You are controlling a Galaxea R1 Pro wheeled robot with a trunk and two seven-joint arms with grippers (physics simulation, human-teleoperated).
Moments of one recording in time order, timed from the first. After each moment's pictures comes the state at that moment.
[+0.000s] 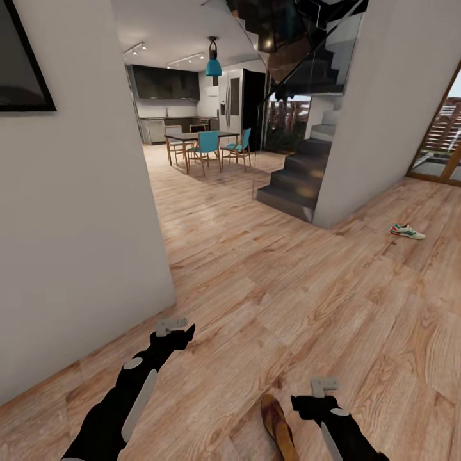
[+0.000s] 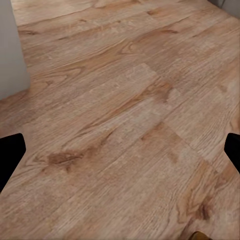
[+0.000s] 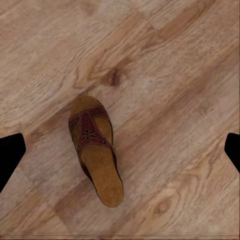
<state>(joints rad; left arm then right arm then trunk) -0.39 -0.02 -0.12 -1.13 0.22 0.27 0.00 -0.32 0.00 -0.01 -0.79 0.01 0.32 -0.02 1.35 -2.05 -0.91</state>
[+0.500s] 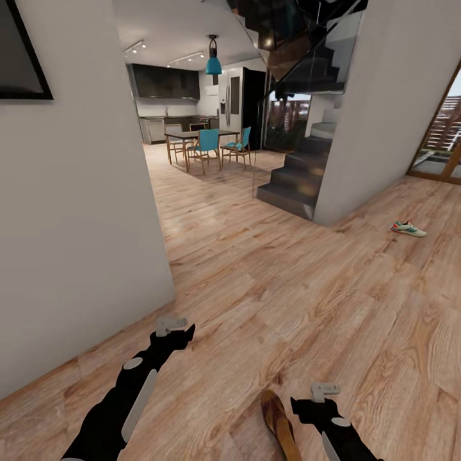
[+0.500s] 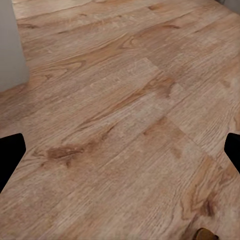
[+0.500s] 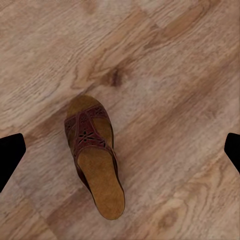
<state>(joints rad) -0.39 -0.02 -0.12 -1.13 0.22 0.27 0.00 -0.33 0.00 0.00 -0.69 0.00 0.17 -0.01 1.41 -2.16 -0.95</state>
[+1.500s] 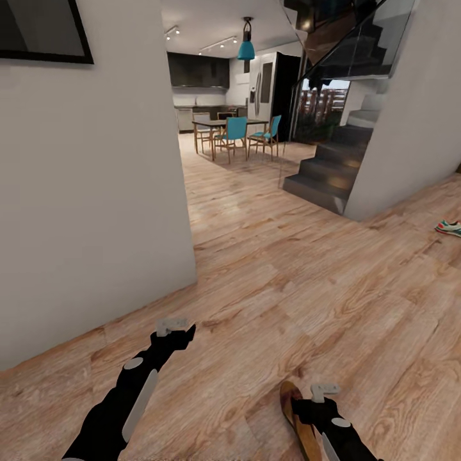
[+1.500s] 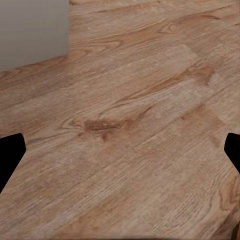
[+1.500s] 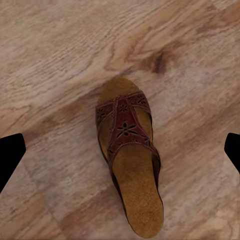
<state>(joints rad) -0.39 -0.02 -0.13 -1.13 0.22 0.27 0.00 -0.33 0.00 0.00 -0.69 0.01 0.17 -0.01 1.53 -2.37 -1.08</state>
